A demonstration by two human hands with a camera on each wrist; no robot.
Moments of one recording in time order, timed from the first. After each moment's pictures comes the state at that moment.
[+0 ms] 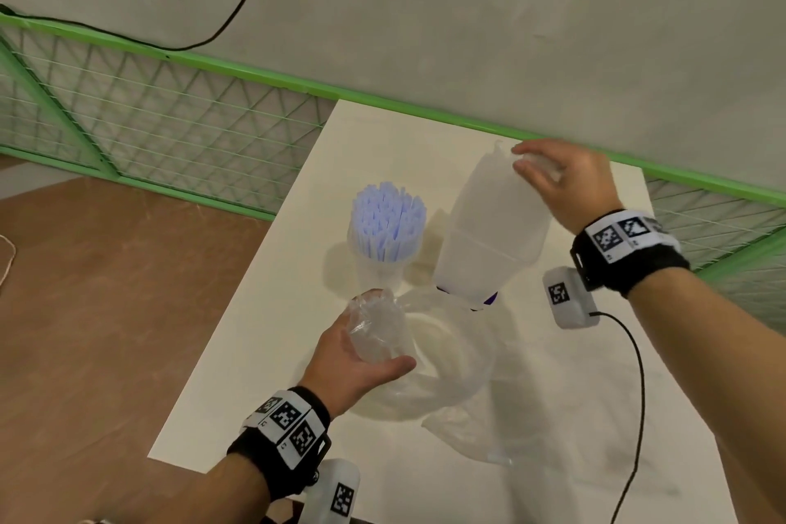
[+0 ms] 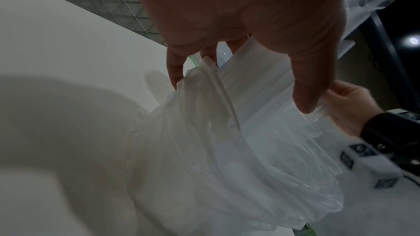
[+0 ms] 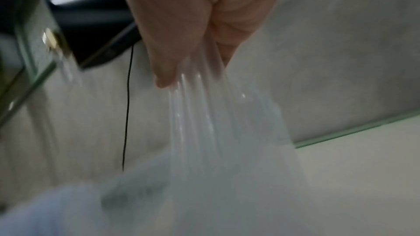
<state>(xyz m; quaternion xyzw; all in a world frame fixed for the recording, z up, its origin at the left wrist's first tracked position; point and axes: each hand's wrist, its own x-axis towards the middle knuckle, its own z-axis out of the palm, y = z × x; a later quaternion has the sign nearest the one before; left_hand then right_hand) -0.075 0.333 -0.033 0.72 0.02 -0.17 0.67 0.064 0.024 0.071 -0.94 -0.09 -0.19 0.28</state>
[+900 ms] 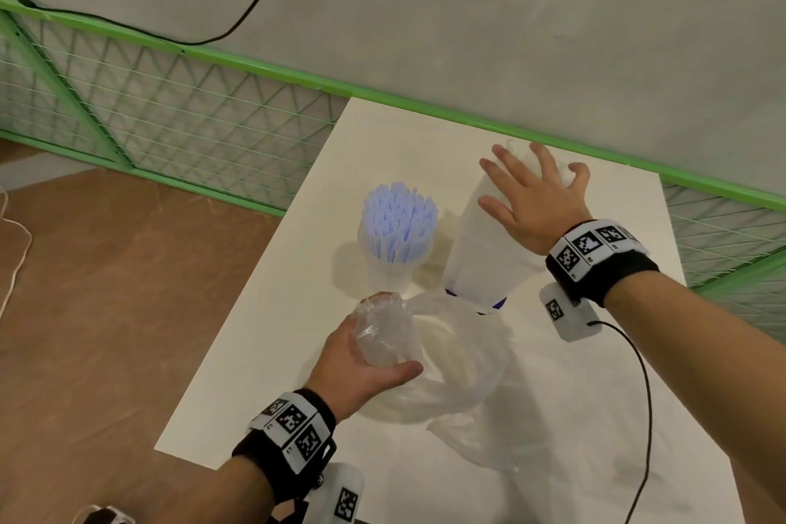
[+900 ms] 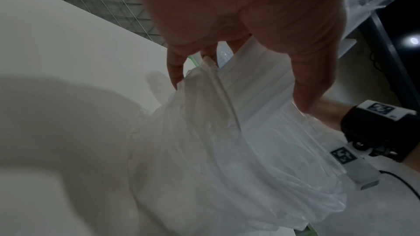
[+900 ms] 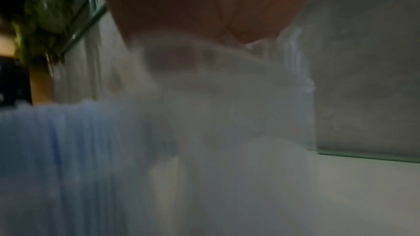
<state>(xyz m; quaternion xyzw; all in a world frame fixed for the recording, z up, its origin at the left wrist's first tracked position) -0.076 0.334 -0.036 0.73 0.02 -0.17 0.67 0.073 0.058 0.044 -0.99 -0.06 0.00 -0.10</state>
